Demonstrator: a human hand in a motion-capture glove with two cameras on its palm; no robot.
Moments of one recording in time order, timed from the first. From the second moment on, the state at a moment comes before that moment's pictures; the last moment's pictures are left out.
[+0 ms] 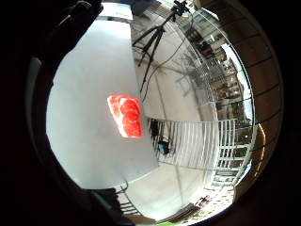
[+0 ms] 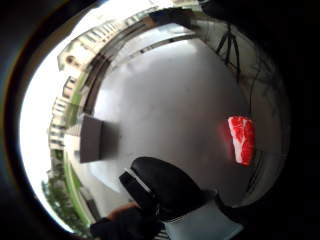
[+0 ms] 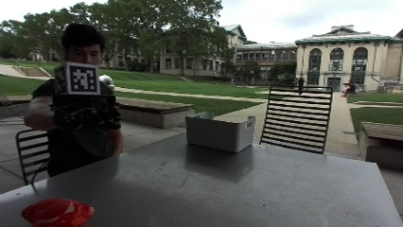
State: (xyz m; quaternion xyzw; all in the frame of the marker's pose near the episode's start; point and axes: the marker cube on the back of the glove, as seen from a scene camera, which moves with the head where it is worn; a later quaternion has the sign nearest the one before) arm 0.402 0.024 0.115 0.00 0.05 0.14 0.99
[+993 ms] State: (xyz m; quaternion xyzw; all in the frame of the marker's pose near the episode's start) arm 0.511 0.099 0.318 -0.13 -0.02 0.22 0.97
